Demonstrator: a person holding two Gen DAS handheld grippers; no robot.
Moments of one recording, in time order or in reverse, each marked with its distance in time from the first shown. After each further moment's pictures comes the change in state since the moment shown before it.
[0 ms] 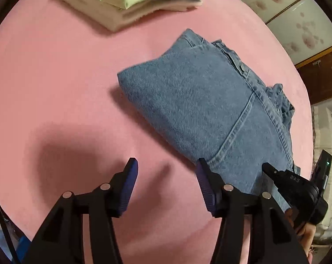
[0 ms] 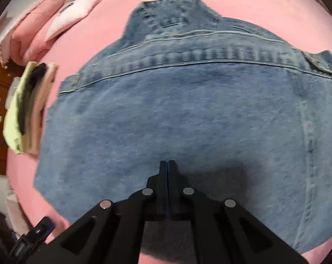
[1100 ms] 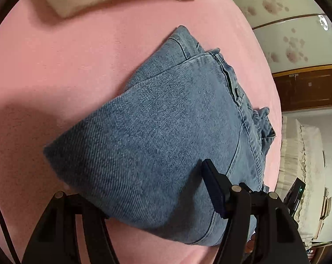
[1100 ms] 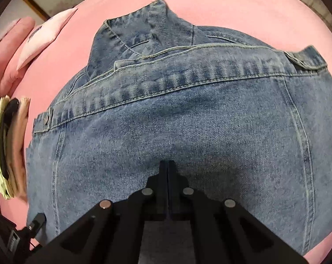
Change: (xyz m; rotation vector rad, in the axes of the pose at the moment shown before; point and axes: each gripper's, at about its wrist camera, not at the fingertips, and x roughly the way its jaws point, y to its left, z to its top) left arm 0.083 0.000 0.077 -0.089 0.089 -0.289; right arm 0.028 -0.005 0.035 0.145 -0.077 -0.179
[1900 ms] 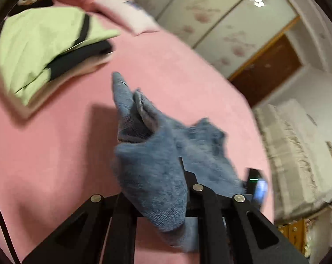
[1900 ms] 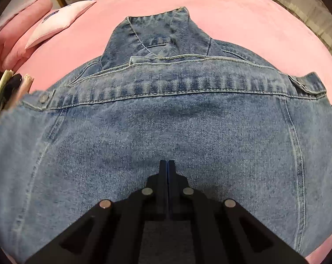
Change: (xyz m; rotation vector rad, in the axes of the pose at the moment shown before) left arm -0.074 -0.112 -0.041 0.394 -0.292 -0.130; right arm -0.002 0.027 -0.032 -0.135 -0.093 -0.040
